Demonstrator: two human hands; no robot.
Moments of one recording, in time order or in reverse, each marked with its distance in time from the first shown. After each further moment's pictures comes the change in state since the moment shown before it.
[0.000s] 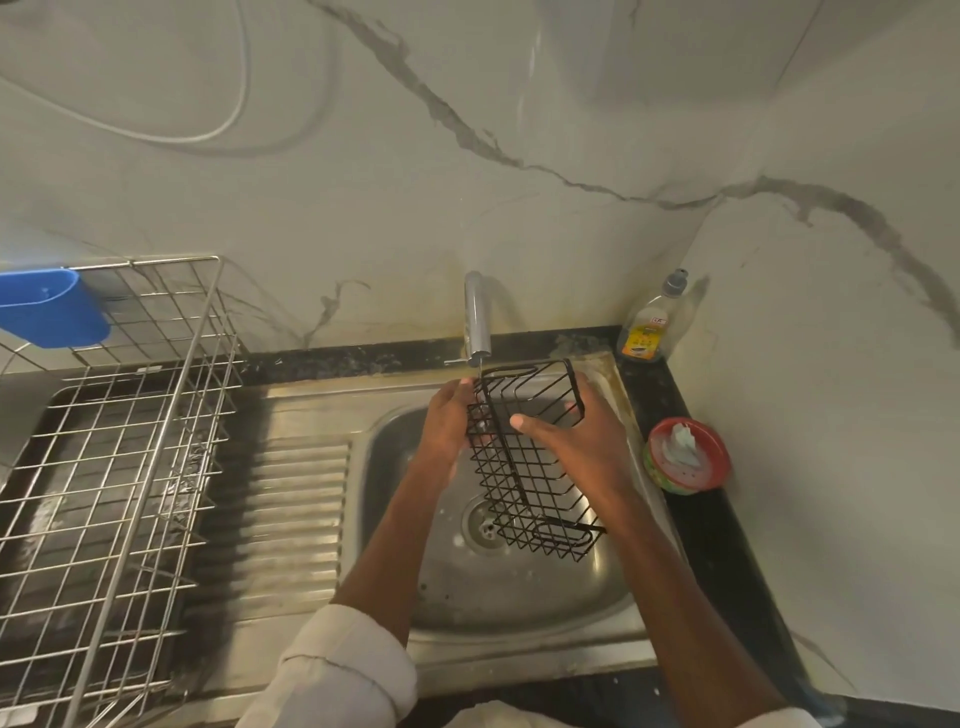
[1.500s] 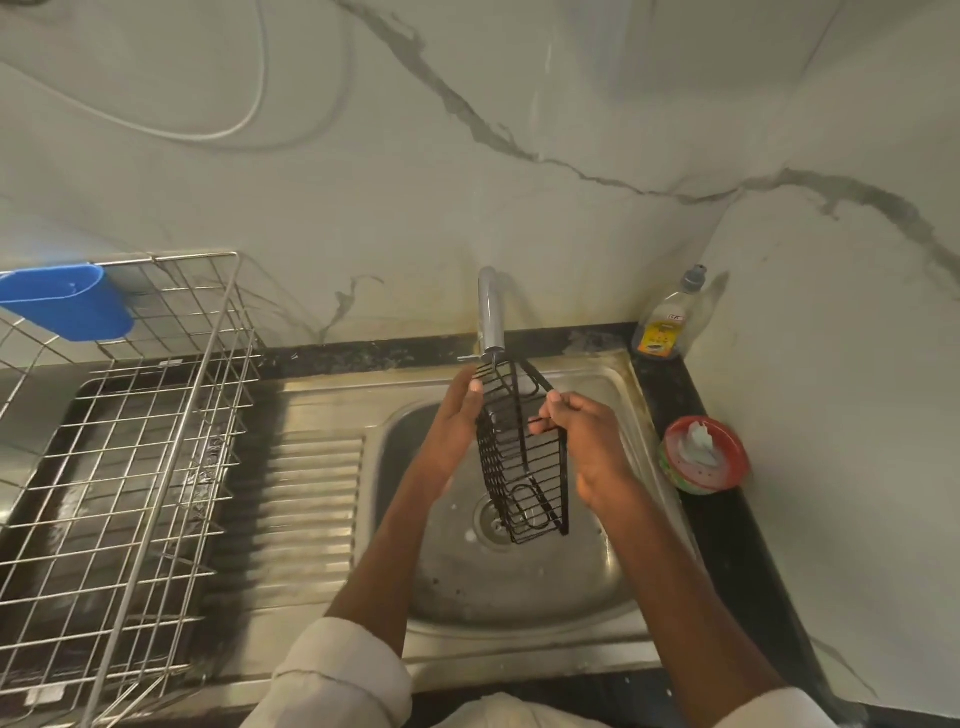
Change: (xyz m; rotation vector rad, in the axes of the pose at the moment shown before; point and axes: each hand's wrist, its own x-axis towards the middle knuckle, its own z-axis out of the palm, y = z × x) left_hand -0.011 -0.009 -0.025 0.324 -0.162 0.224; right_hand 0.002 -0.012 0.014 0.482 -0.127 0.265
